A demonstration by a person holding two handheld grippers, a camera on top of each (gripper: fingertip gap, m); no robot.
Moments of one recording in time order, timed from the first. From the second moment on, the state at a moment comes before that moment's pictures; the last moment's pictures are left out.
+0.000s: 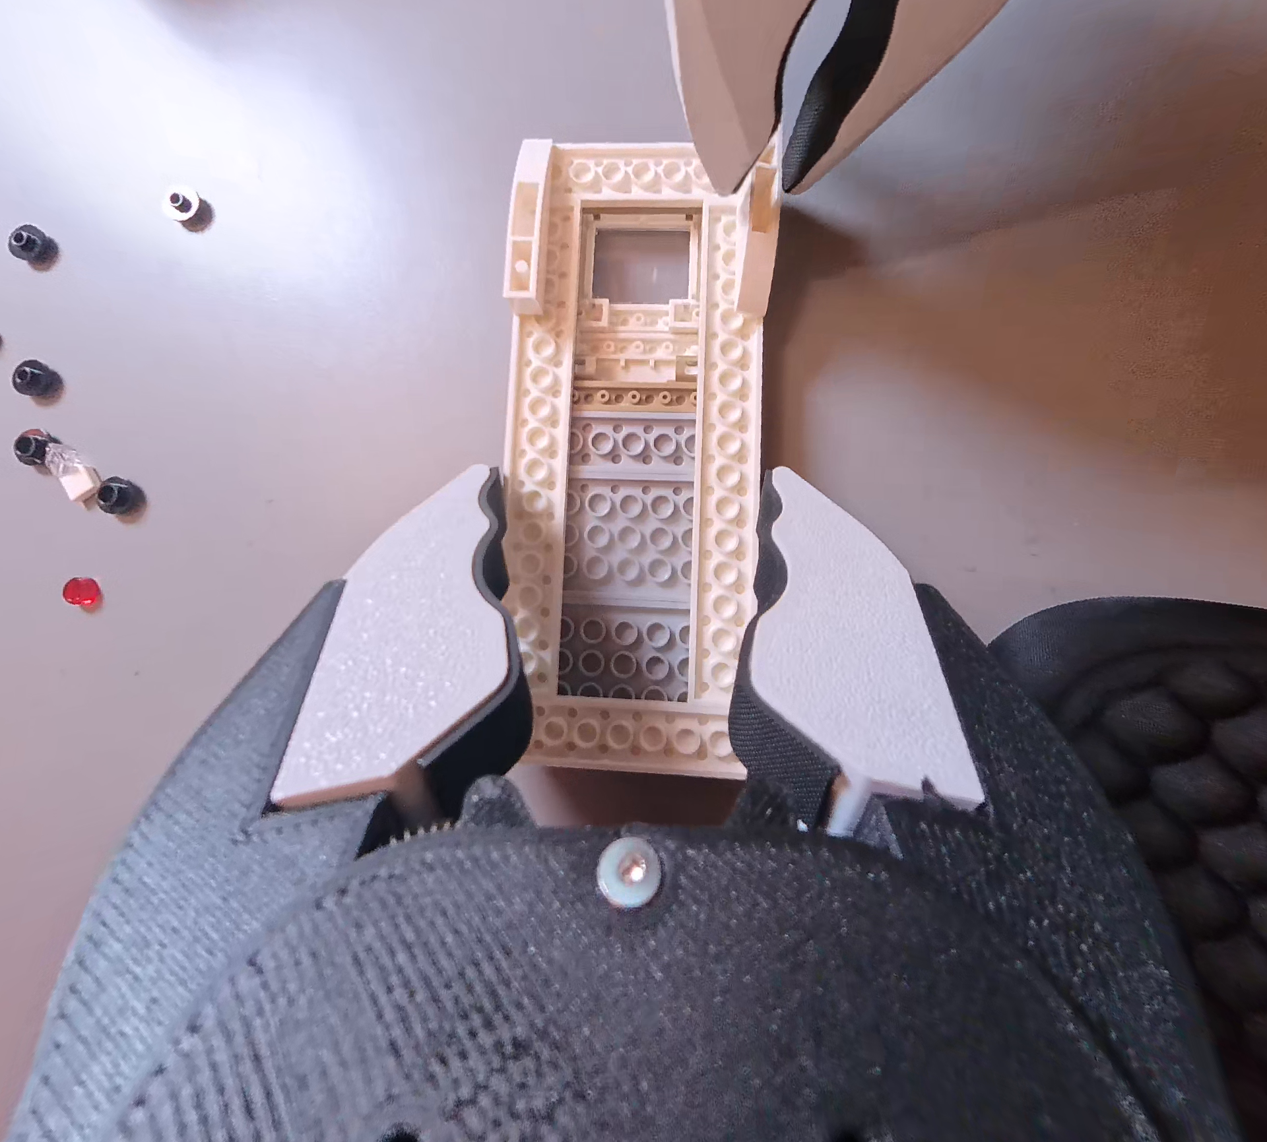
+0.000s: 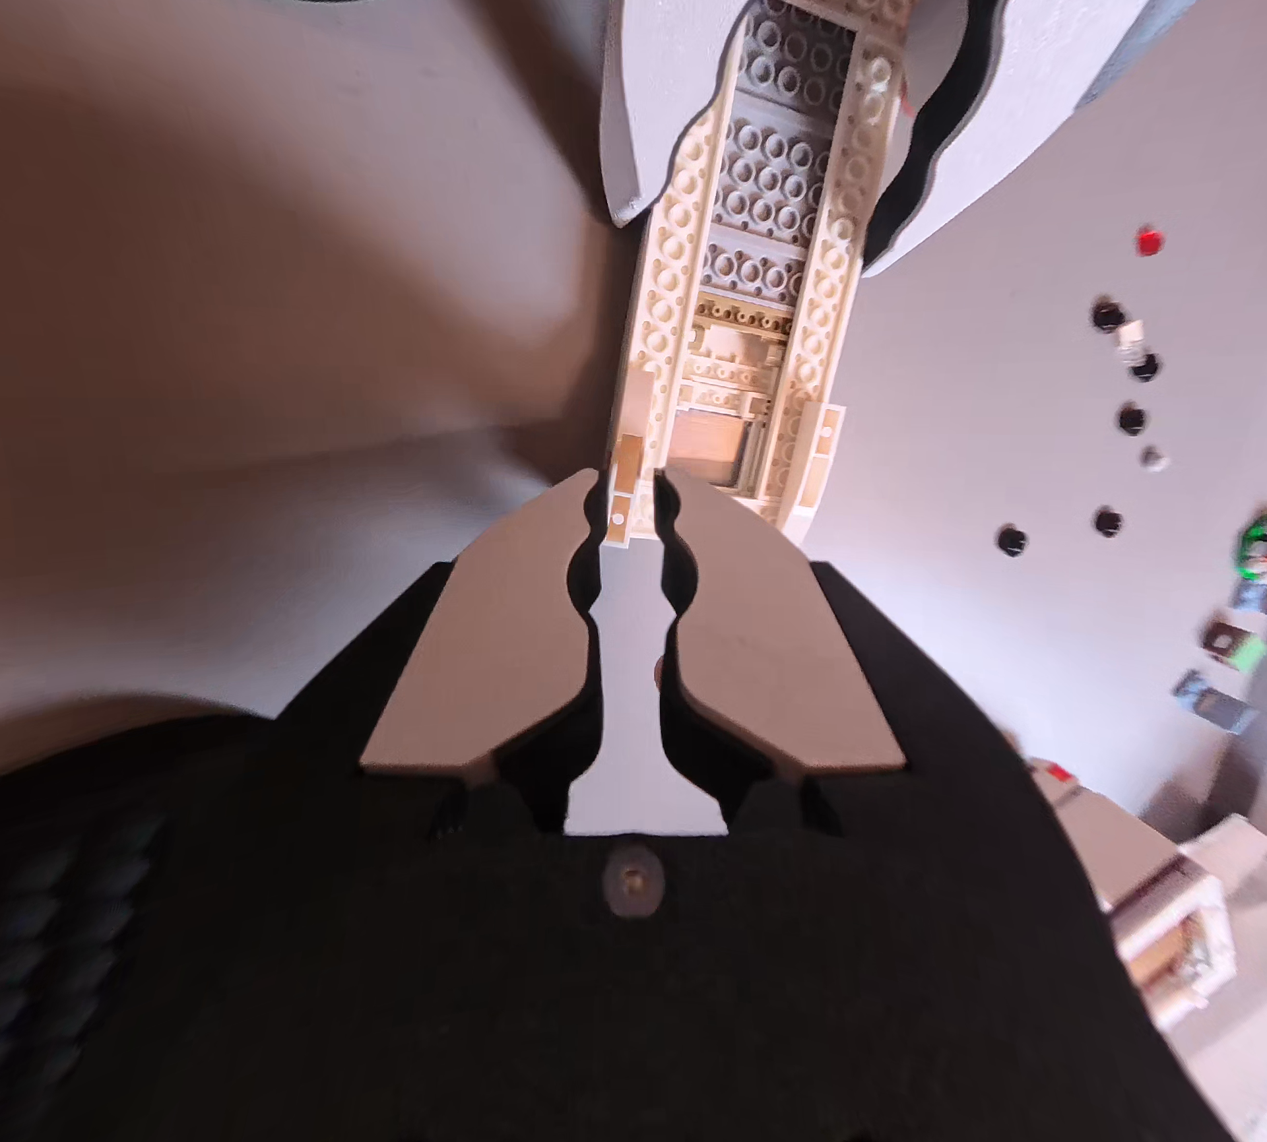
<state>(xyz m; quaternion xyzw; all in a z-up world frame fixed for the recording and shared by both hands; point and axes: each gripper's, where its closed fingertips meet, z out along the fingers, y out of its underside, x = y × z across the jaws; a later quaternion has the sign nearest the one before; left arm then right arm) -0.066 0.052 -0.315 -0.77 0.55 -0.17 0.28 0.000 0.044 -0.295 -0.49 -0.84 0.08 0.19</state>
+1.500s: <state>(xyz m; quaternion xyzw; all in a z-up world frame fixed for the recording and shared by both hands) -0.065 0.051 -0.315 -0.77 0.55 -0.17 0.28 0.002 0.045 -0.304 -0.57 -0.80 0.04 0.21</state>
